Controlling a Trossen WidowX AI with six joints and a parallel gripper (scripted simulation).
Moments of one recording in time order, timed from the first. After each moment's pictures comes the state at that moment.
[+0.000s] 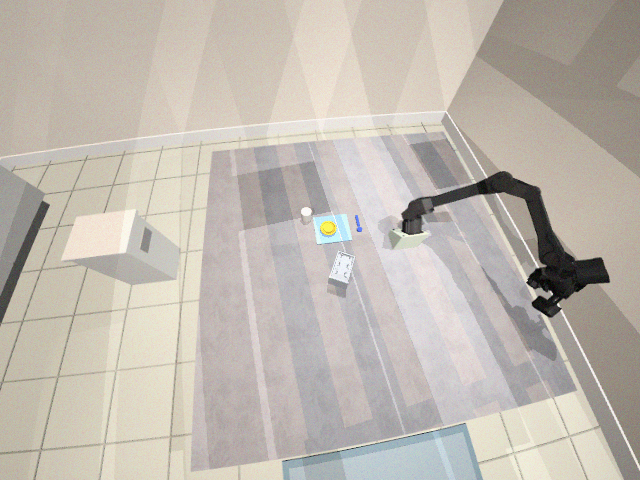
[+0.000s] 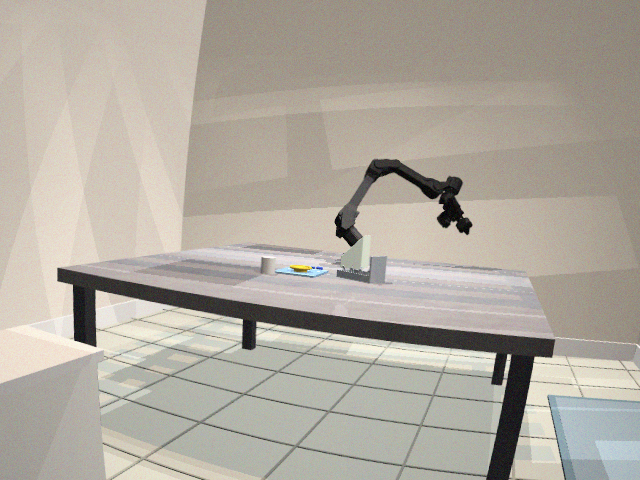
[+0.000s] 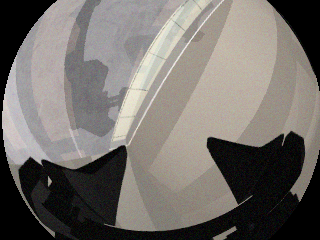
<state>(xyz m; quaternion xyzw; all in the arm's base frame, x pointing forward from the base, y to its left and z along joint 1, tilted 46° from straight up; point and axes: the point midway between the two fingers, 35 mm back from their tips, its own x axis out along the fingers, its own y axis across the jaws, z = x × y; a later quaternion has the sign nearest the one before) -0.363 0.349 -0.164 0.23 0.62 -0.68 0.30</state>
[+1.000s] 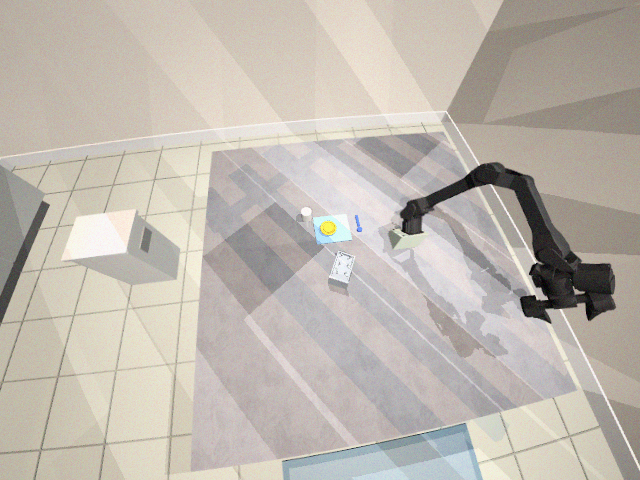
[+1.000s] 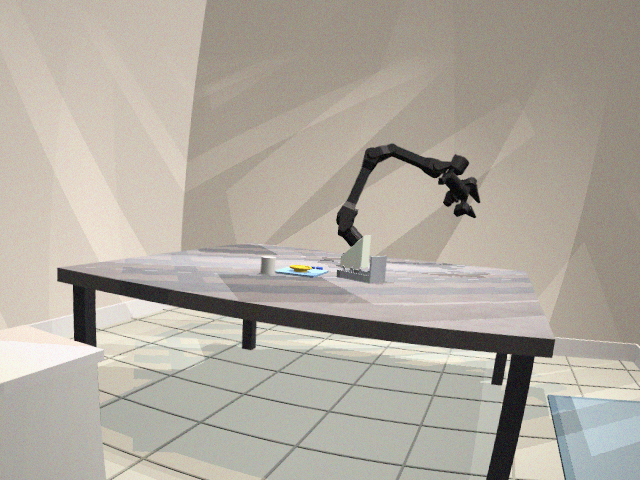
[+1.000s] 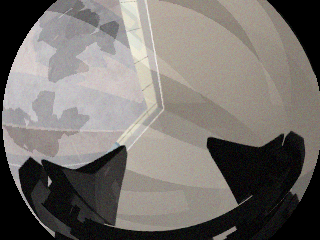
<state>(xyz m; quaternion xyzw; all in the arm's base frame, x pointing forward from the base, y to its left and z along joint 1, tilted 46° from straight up) -0.231 0.433 -0.141 0.45 0.38 -0.79 0.17</state>
